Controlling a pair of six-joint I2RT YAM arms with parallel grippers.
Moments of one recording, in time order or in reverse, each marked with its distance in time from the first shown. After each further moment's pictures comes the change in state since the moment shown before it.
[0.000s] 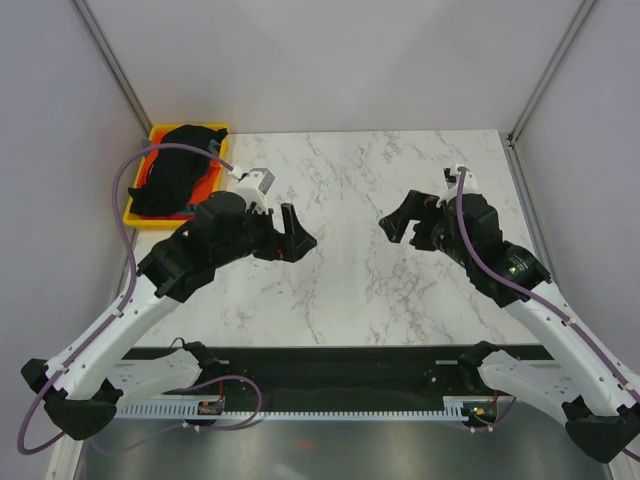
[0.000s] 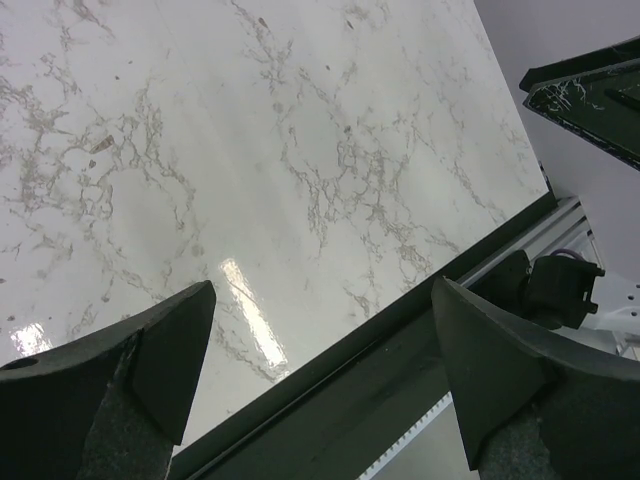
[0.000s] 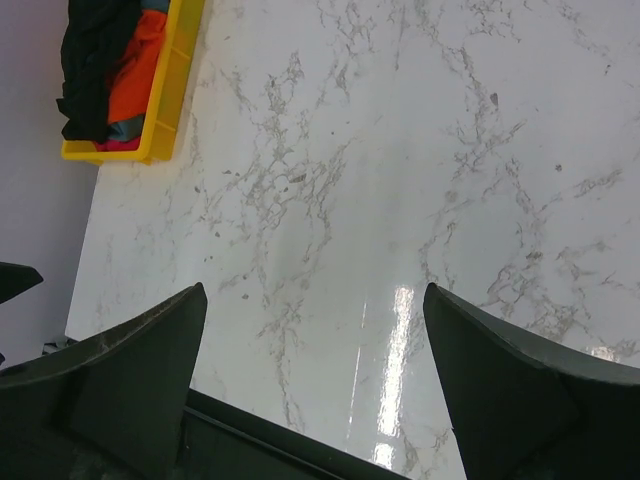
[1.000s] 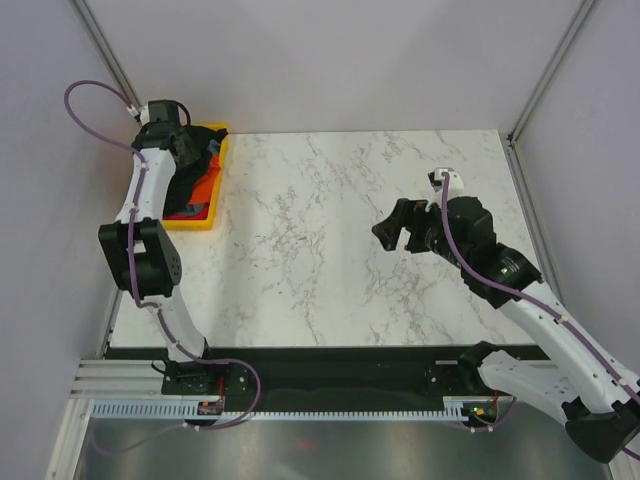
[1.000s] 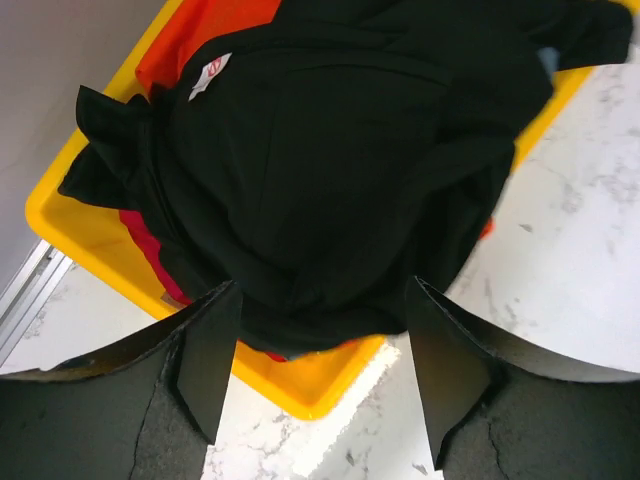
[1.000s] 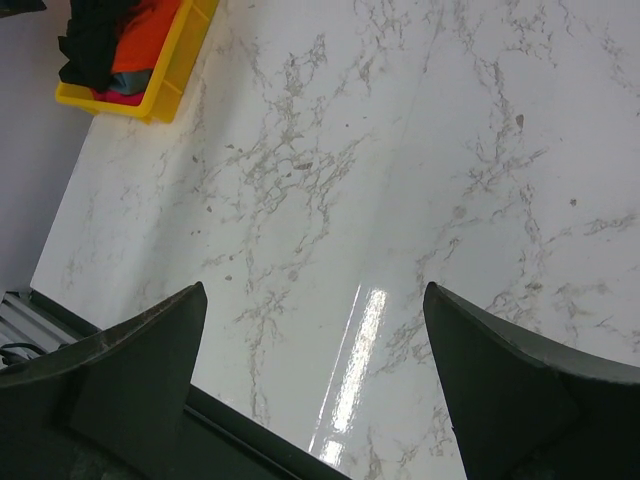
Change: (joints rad) left arm 0.818 0.880 0.612 -0.024 -0.391 0.125; right arm 0.000 0.000 -0.068 0.097 -0.094 -0.142
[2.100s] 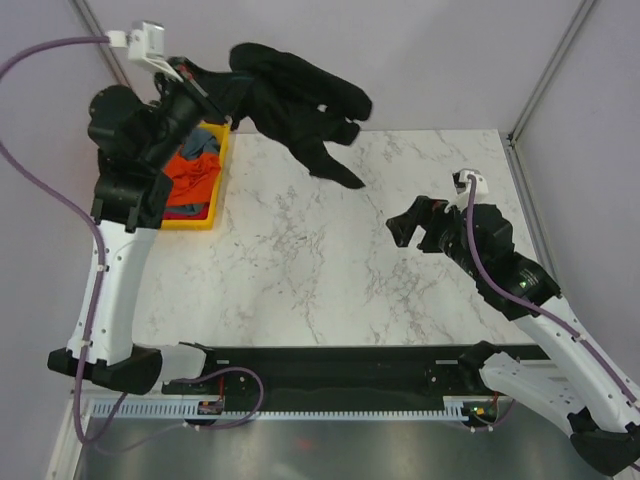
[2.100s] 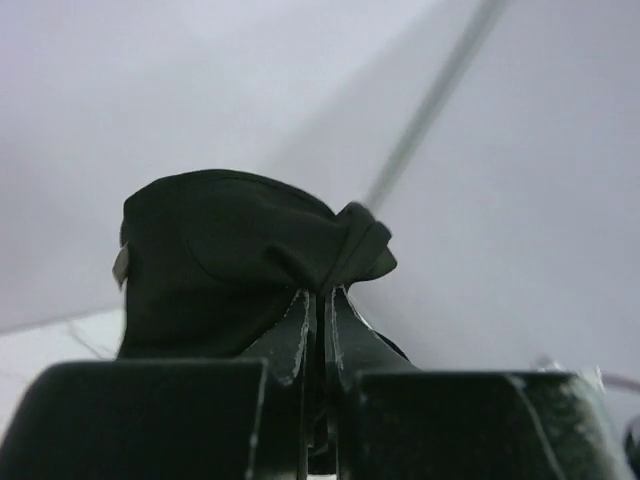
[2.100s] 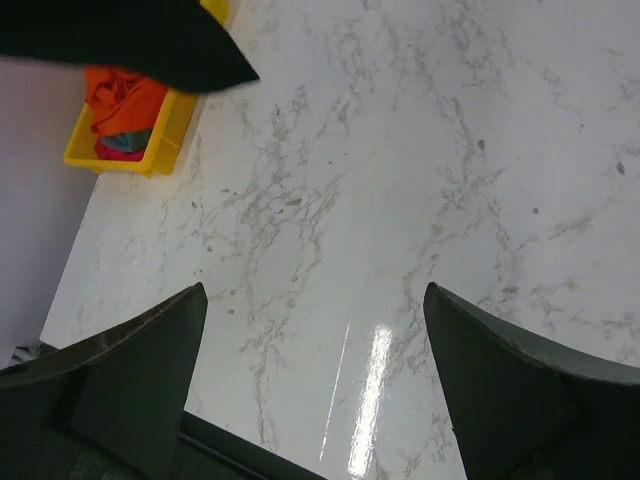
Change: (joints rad) left arm -0.294 -0.485 0.150 0.373 0.656 -0.107; right arm 0.000 -0.075 0.018 -0.023 0.084 0.035
